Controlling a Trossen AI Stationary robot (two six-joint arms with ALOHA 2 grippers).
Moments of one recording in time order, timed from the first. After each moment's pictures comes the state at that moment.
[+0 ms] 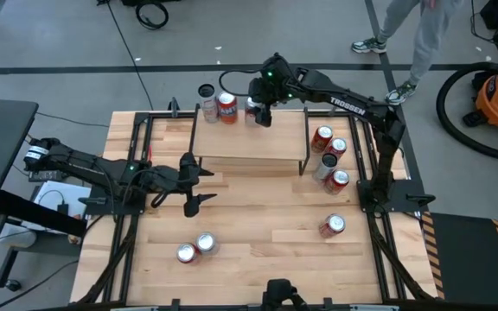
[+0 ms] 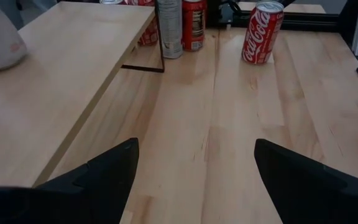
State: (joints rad) left arm -0.21 0.96 0.68 -0.20 -0.35 -0.16; right arm -0.52 1.87 1.90 -0.75 -0.12 -0.41
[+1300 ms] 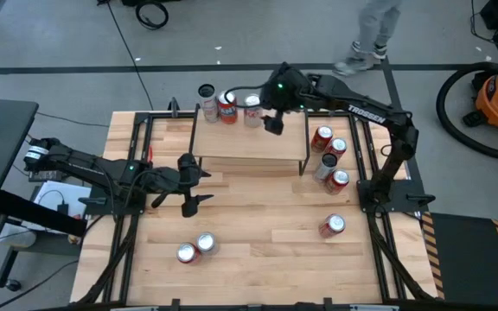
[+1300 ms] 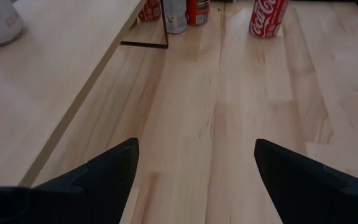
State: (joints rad) left arm -0.21 0.96 0.68 -0.29 -0.35 -0.17; right arm -0.41 1.73 1.87 -0.96 0.15 -0.26
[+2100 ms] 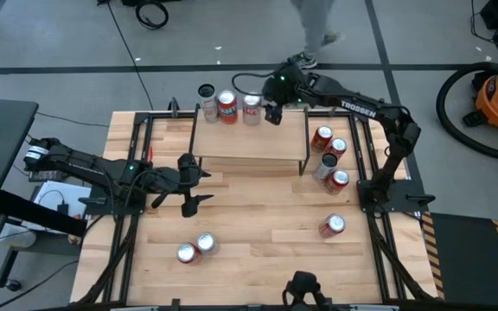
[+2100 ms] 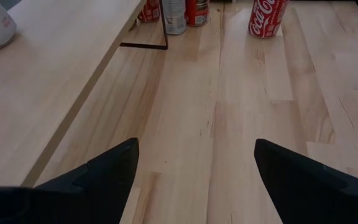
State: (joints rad) left arm -0.21 0.96 0.68 -0.29 -0.35 -0.16; right arm -0.58 1.73 1.63 -0.62 0.05 -0.34
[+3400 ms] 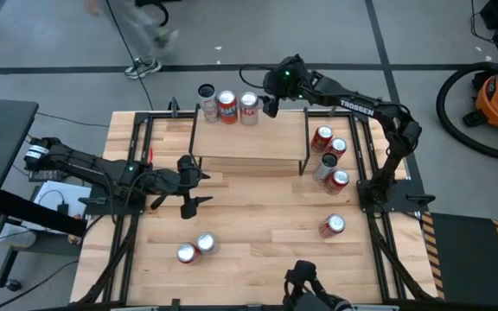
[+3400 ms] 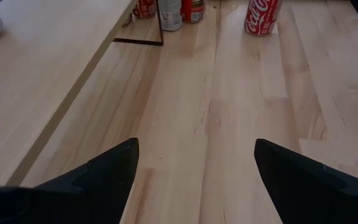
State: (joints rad) left arm -0.23 0.96 0.68 -0.30 -0.35 -0.19; right arm -0.64 1.73 1.54 -0.36 -0.02 -0.37
